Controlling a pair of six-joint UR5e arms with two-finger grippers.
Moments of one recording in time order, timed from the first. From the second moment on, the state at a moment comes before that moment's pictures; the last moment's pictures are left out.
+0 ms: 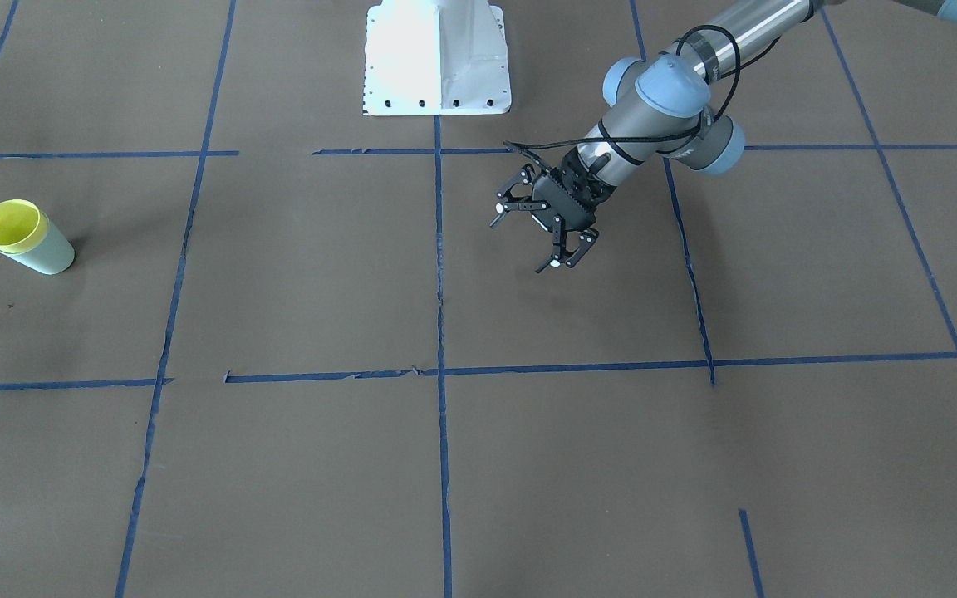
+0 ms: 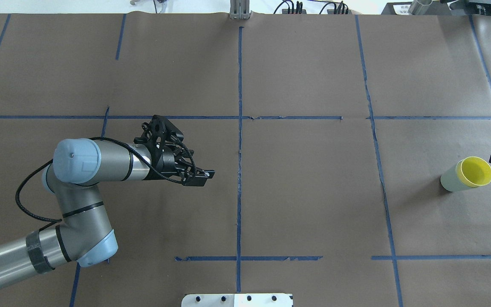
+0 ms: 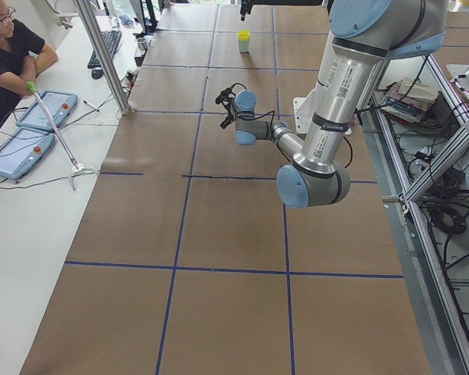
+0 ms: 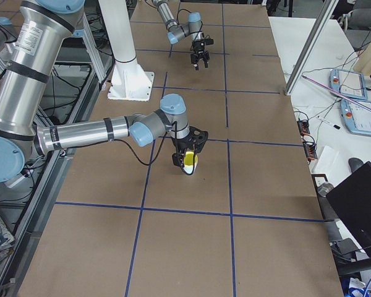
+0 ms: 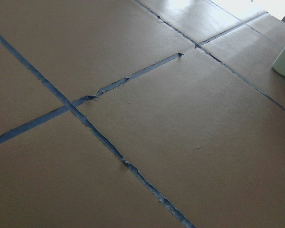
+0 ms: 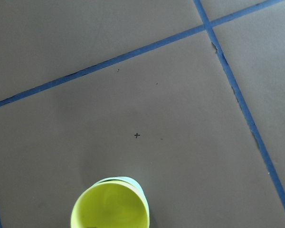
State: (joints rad) left arm -0.57 -1.99 -1.57 -2.45 -1.86 -0.73; right arm 1.17 -1.93 2.06 -1.18 2.15 0.97
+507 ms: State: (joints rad) left arm -0.83 -1.98 -1.56 -2.07 -2.05 -0.72; right arm 1.37 -1.87 1.92 -1.28 2.32 0.57
